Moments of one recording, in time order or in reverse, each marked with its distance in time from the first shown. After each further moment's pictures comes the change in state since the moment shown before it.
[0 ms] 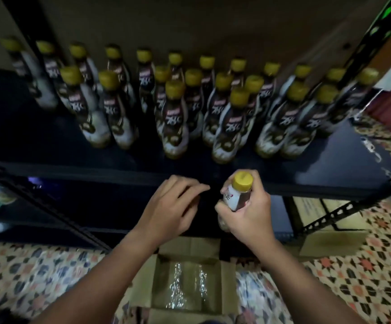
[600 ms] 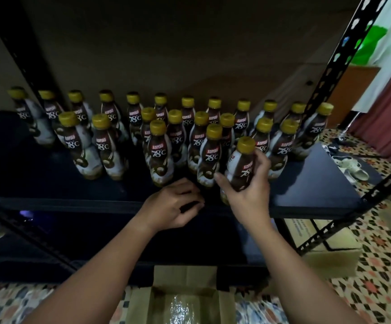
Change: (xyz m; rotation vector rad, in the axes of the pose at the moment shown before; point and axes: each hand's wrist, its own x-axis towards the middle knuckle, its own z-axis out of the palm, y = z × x) left_hand 0.076 -0.029 0.008 -0.182 -0.085 0.195; right_hand 0.070 -0.008 -0.031 -0.004 0.251 -0.113
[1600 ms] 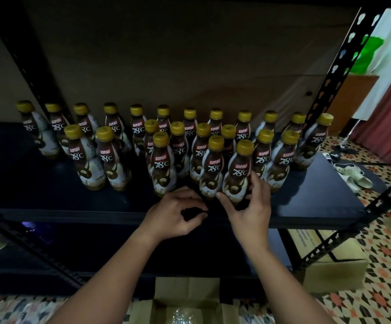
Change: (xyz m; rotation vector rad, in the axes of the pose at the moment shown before) left_hand 0.002 -0.002 0.001 -0.104 0.023 -0.169; right_hand -0.019 0.036 0.007 -0.279 0.093 -0.132
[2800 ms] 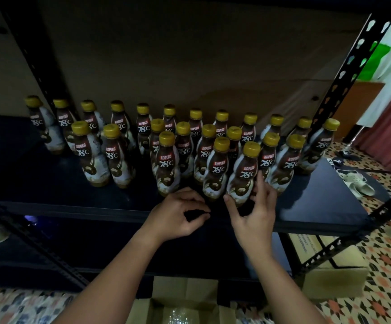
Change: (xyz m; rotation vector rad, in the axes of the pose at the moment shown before) left_hand -0.004 0.000 0.004 0.020 0.042 -0.020; right_hand -0.005 0.000 -0.001 -0.056 0.005 0.010
